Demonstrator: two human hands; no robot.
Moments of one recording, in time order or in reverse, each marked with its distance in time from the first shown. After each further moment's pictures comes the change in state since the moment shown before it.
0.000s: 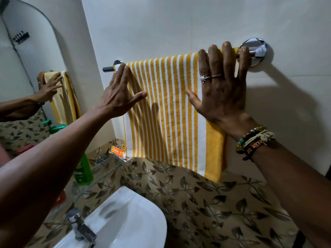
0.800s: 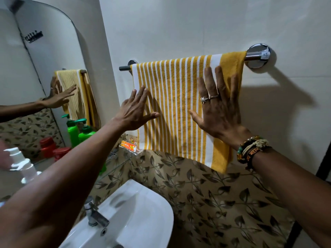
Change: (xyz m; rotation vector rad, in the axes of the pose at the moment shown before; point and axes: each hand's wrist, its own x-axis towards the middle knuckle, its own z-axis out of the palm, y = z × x) left_hand -0.057 -0.001 0.007 0.080 -0.298 0.020; right_hand -0.036 -0.033 -0.018 0.144 -0.146 -0.096
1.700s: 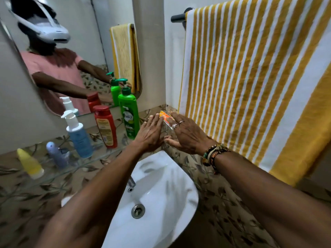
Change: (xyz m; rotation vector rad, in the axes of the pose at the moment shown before) left_hand -0.113 -0.058 0.153 0.060 -0.265 -0.356; right_hand -0.041 -0.206 0.125 0.688 -0.429 -0.540
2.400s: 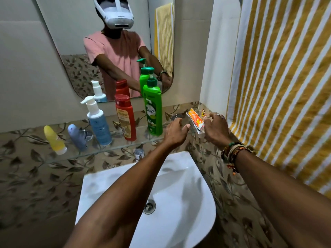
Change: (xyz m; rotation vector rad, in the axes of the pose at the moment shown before) left_hand 0.048 0.018 0.030 -0.708 0.229 -0.600; right_hand 0.074 0.050 0.084 0.767 0.001 0.611
